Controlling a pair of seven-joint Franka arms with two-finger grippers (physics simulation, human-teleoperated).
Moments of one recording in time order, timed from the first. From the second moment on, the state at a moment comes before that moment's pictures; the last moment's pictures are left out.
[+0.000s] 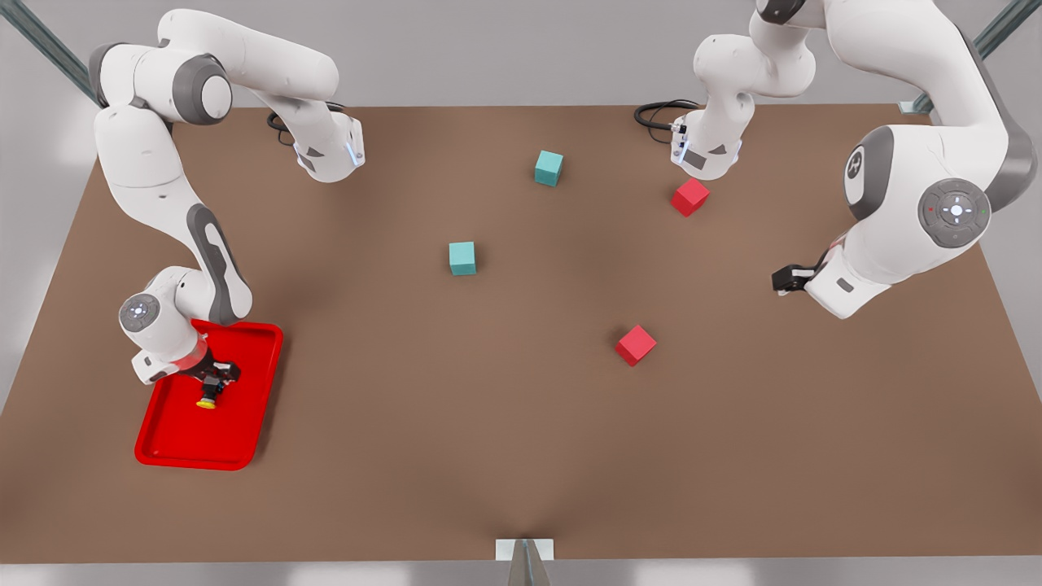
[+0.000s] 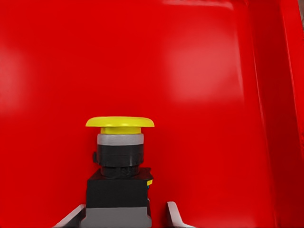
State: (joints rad) left arm -0.25 0.21 0.15 -1.41 0.04 1.46 -0.07; right arm -0.27 0.63 -0.01 -1.97 -0.10 2.77 -0.10
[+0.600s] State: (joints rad) left arm -0.25 0.22 0.15 -1.41 0.04 1.45 -0.07; right arm -0.27 0.65 0.00 -1.87 -0.10 2.67 -0.10
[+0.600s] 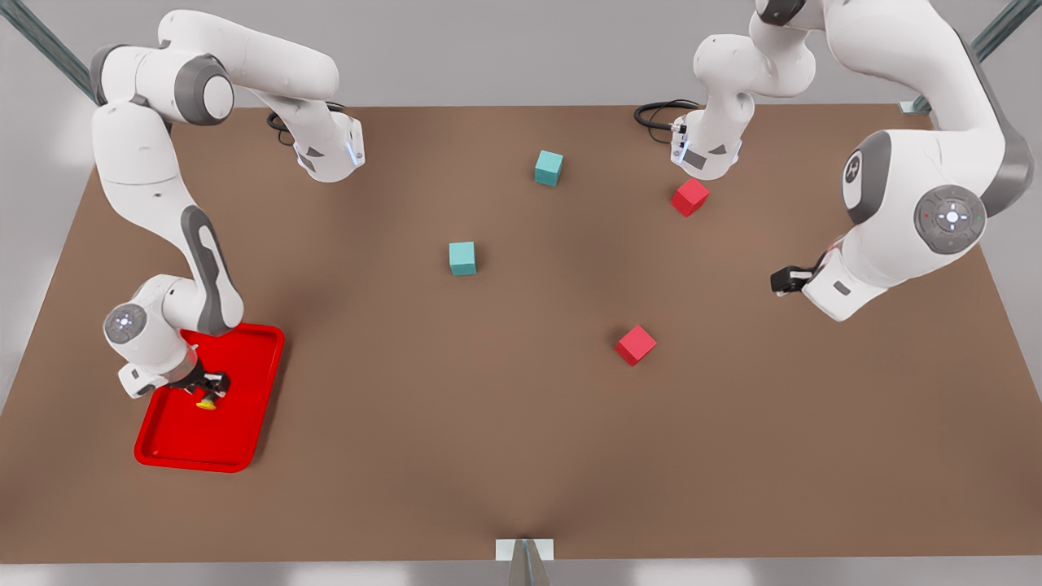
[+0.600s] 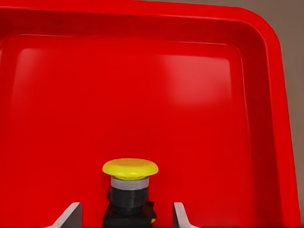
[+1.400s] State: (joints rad) left arm -0.25 0.23 0.15 -1.41 0.04 1.46 -0.06; right arm -0.22 0.54 0.07 -1.82 -0.08 2.56 -0.15
